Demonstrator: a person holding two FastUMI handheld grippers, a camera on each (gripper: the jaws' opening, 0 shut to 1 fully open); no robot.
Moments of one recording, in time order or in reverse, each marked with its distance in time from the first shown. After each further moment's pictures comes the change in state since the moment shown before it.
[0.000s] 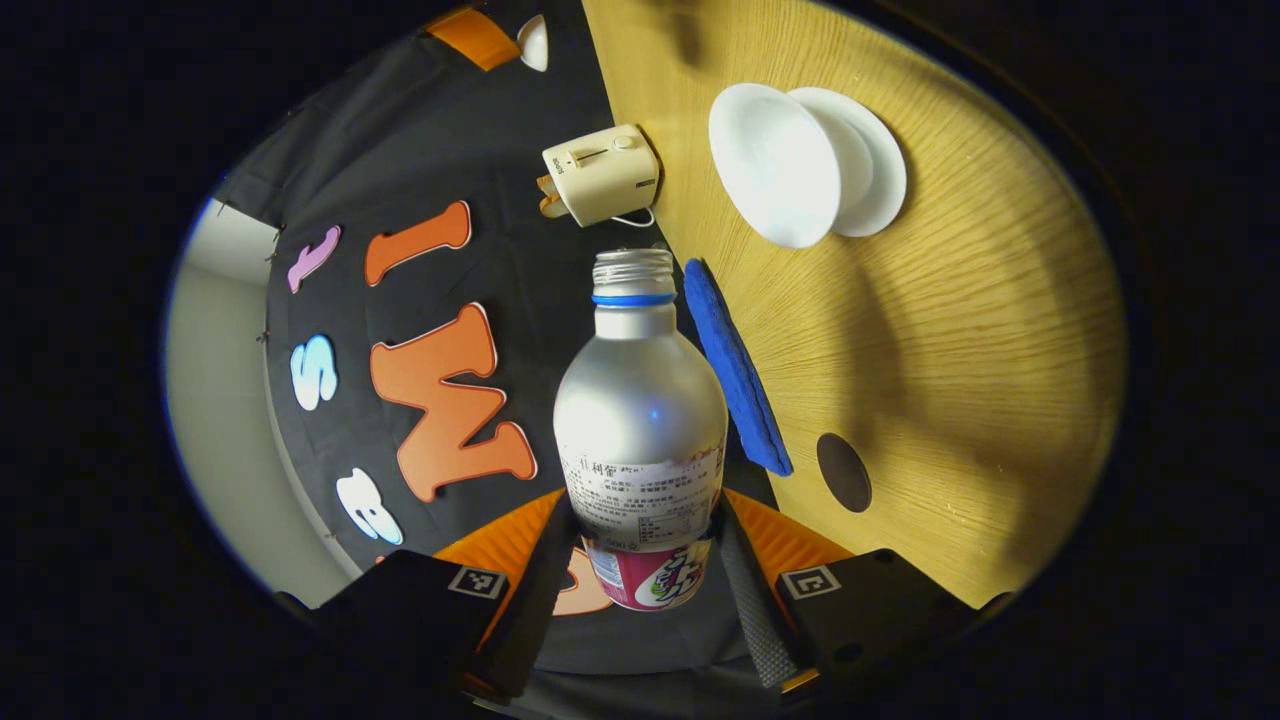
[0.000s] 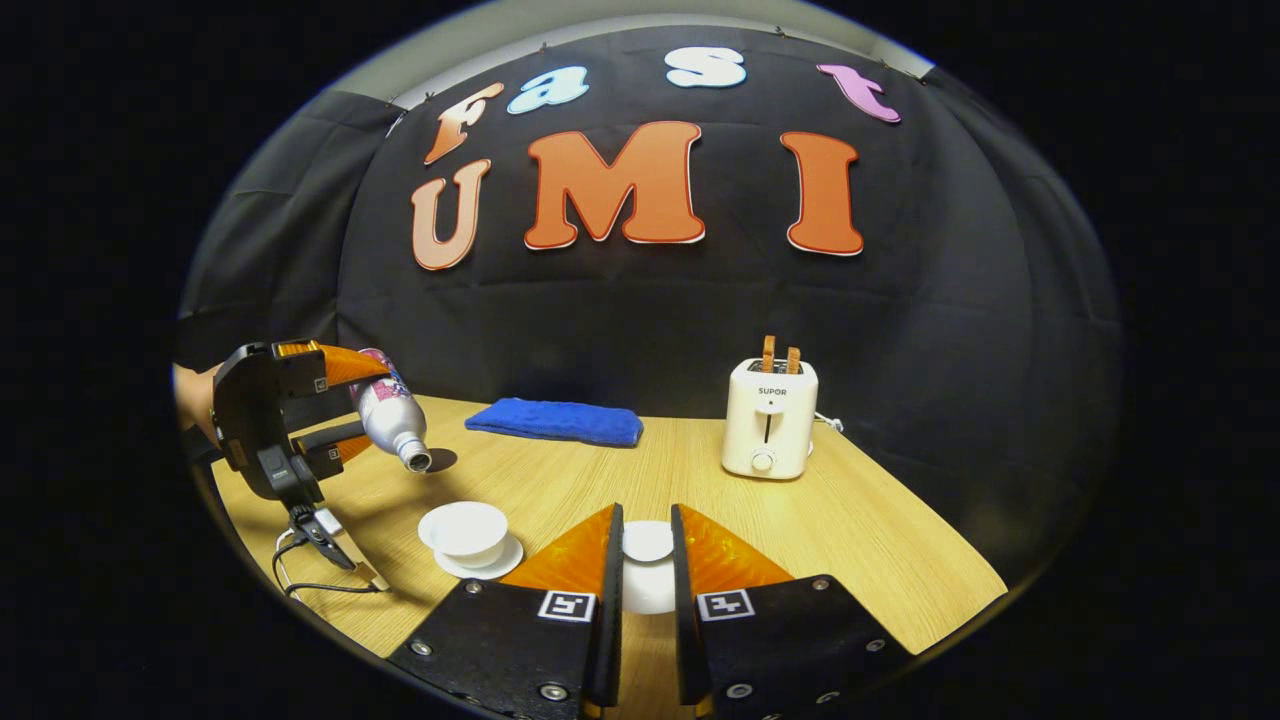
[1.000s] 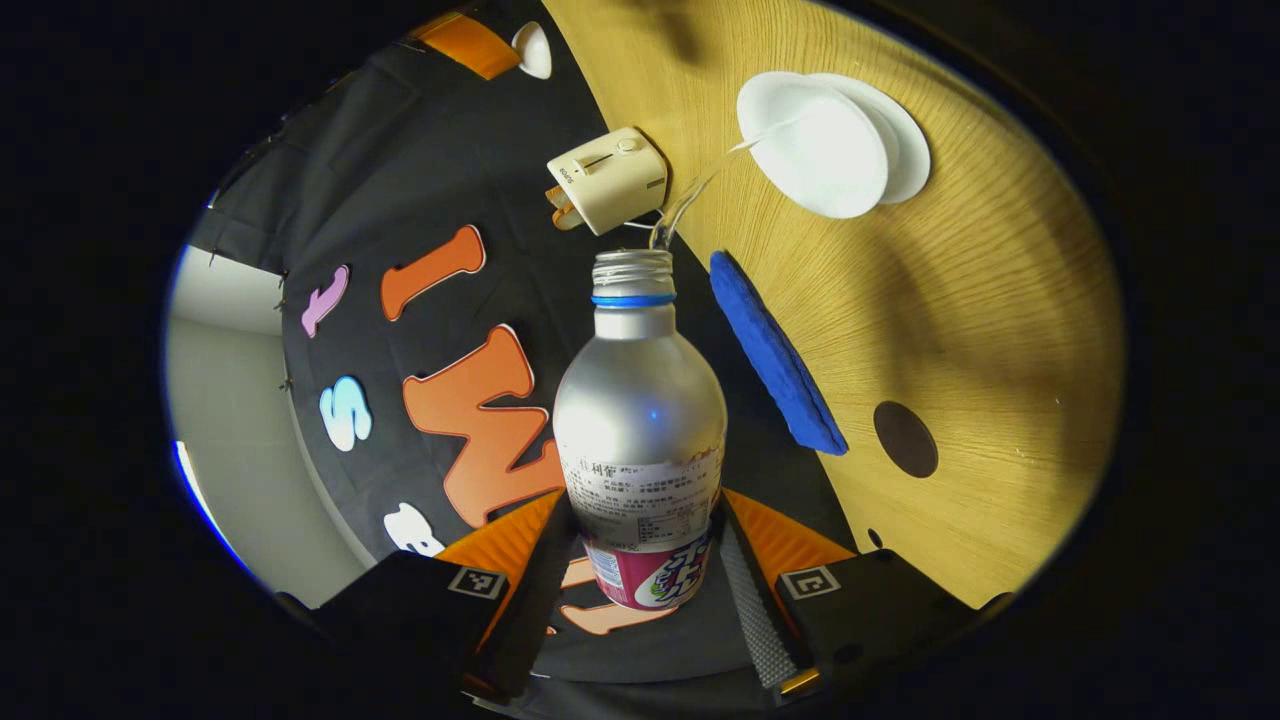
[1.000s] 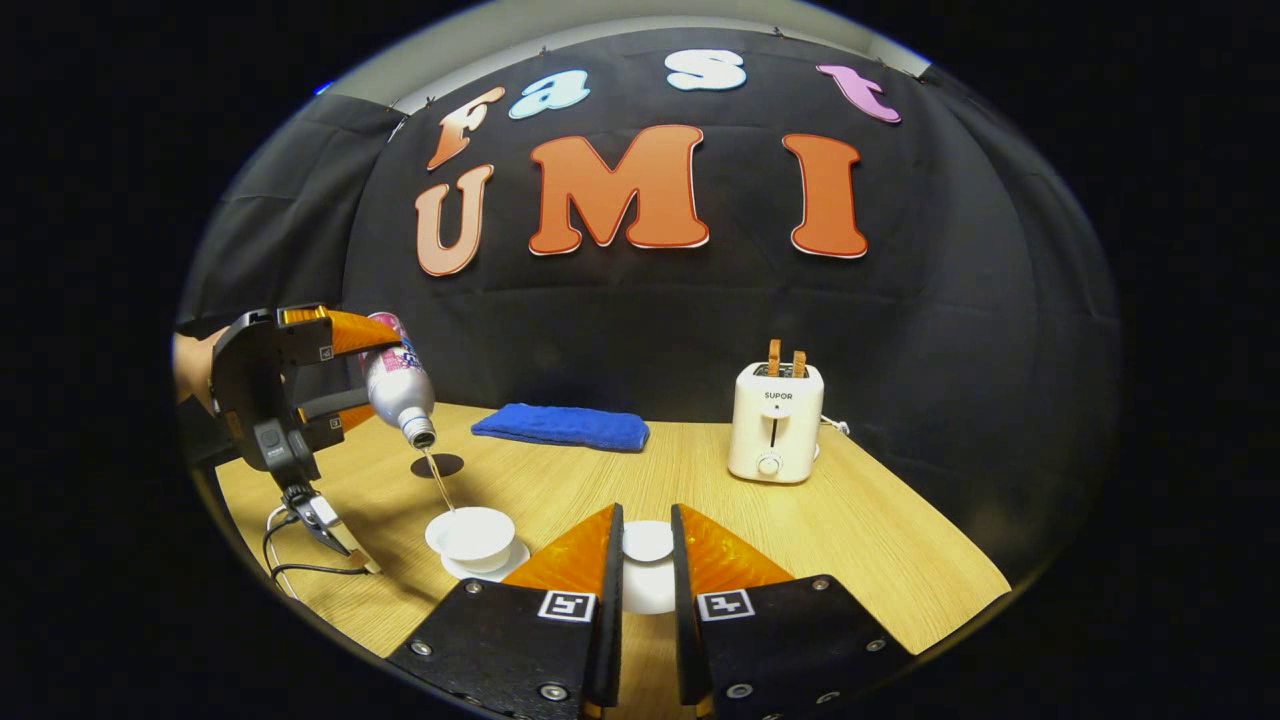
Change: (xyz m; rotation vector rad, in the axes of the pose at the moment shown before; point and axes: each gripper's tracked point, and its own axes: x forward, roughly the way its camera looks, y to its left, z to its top) left arm 0.003 0.052 -0.006 0.127 -0.010 0.083; right arm 0.001 0.004 0.000 0.007 -0.008 0.016
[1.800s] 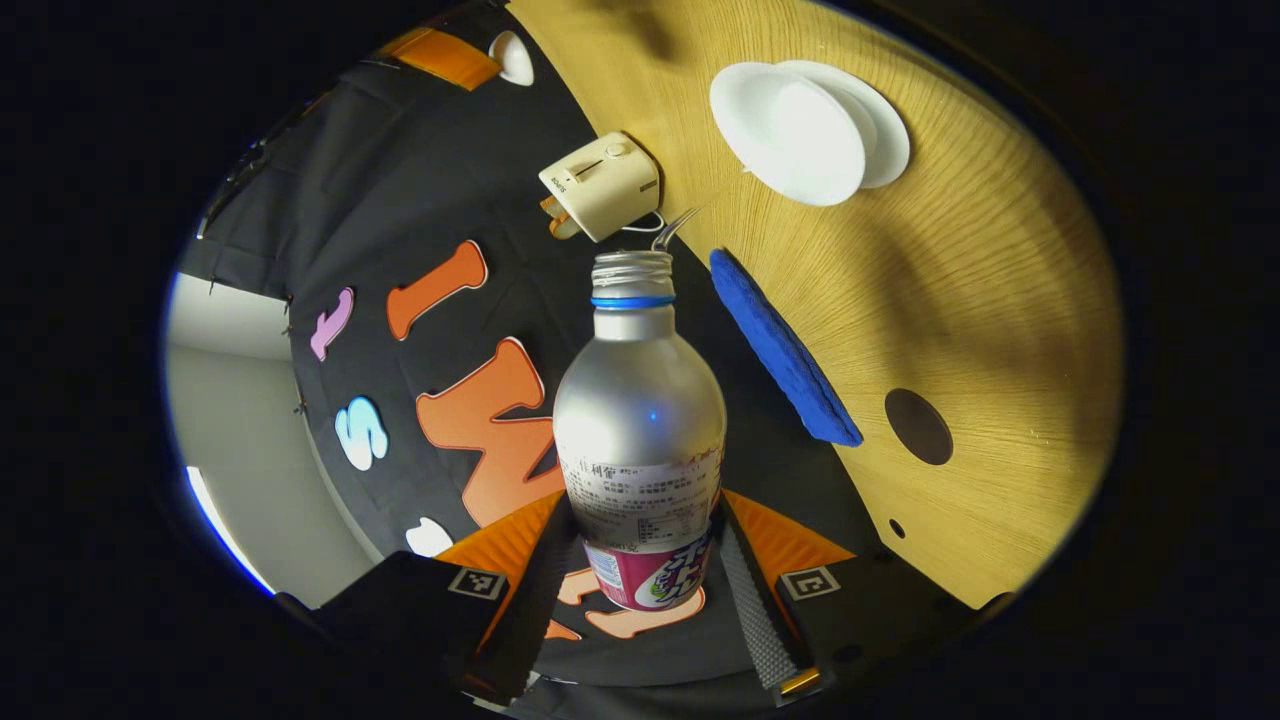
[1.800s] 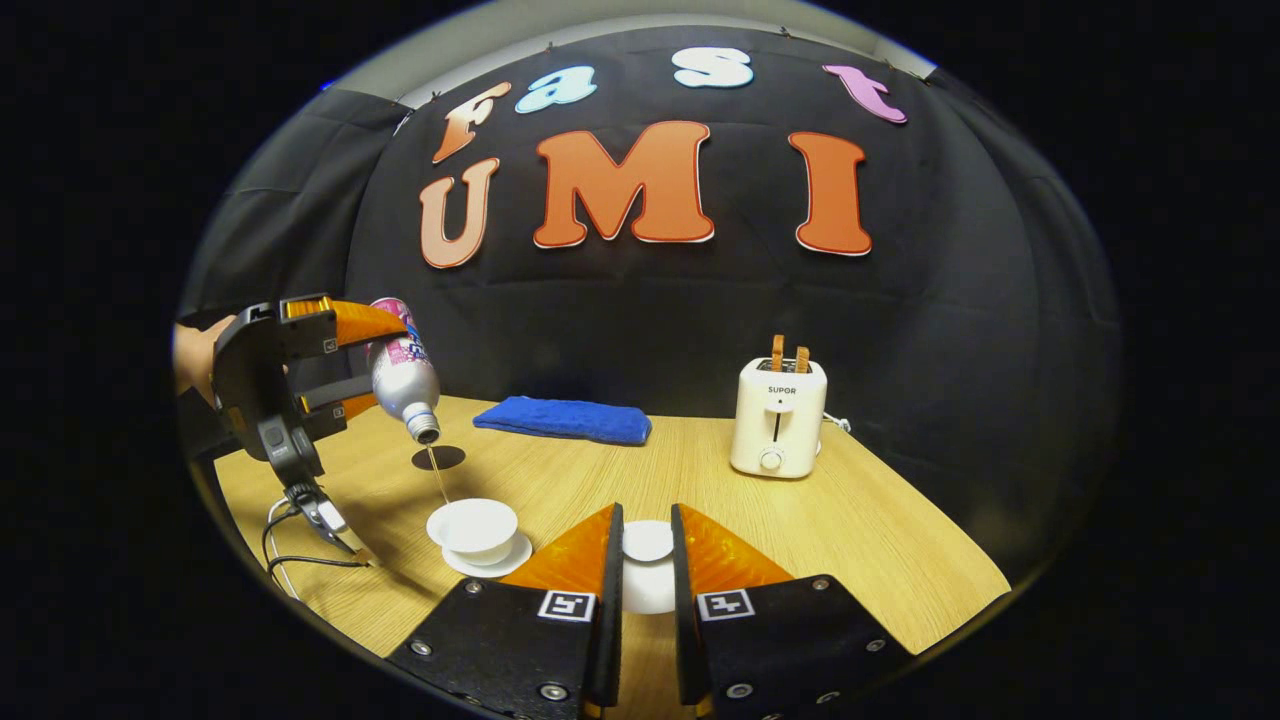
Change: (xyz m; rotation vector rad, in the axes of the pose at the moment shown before) left arm -0.001 0.008 0.001 0.075 -0.025 0.027; right arm -0.002 0.004 -0.005 -0.011 0.004 0.000
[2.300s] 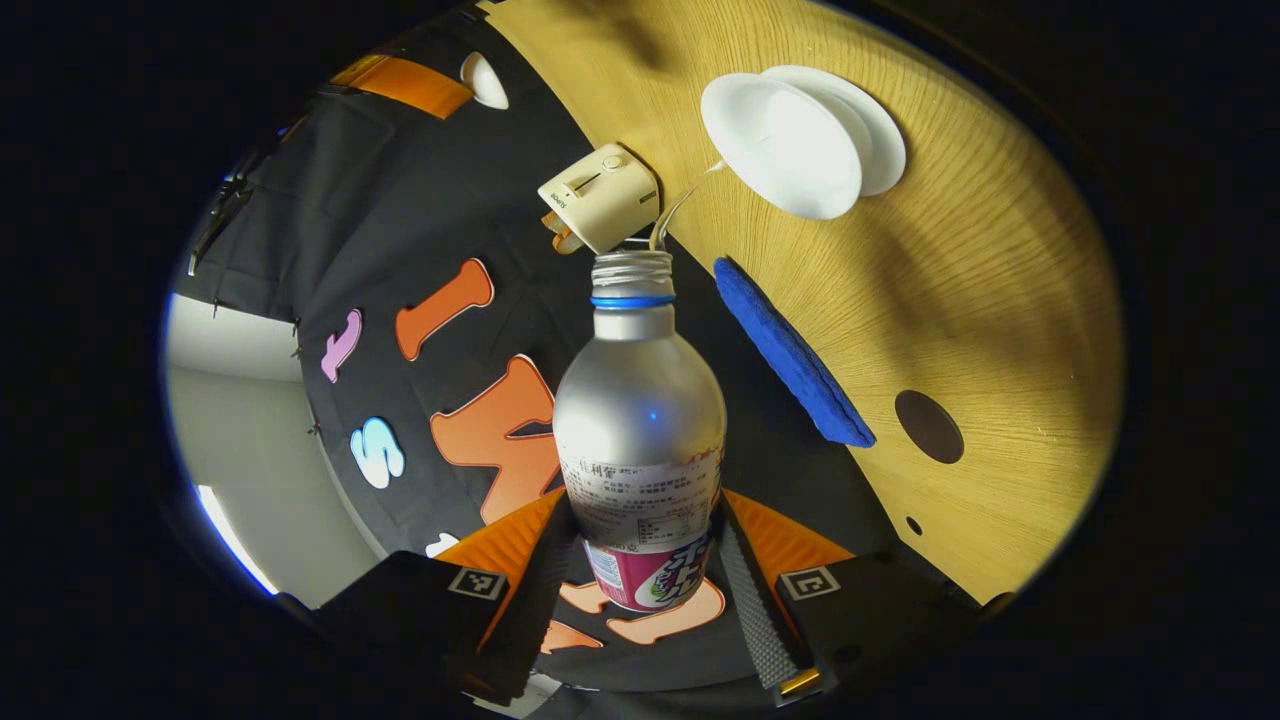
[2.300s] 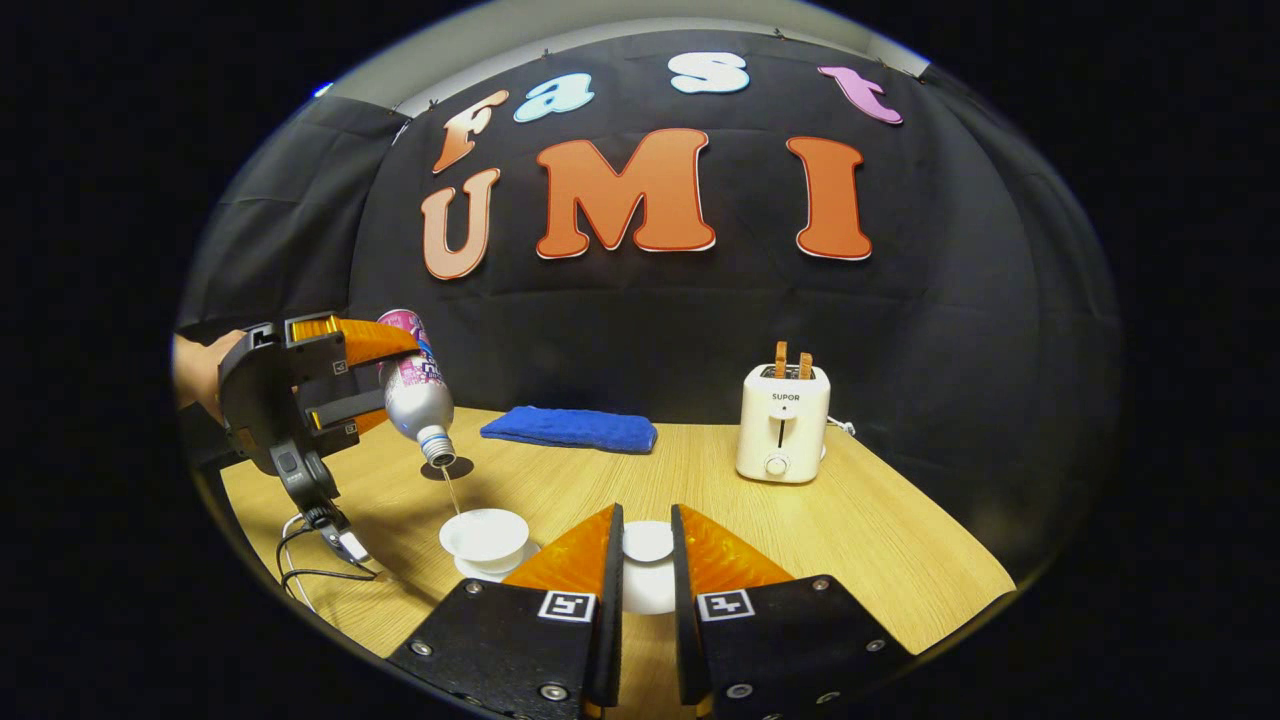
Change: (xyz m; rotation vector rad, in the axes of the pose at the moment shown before) left arm 0.000 0.006 0.011 0.035 -0.025 0.029; right arm -0.003 0.006 0.005 0.013 -0.011 0.013
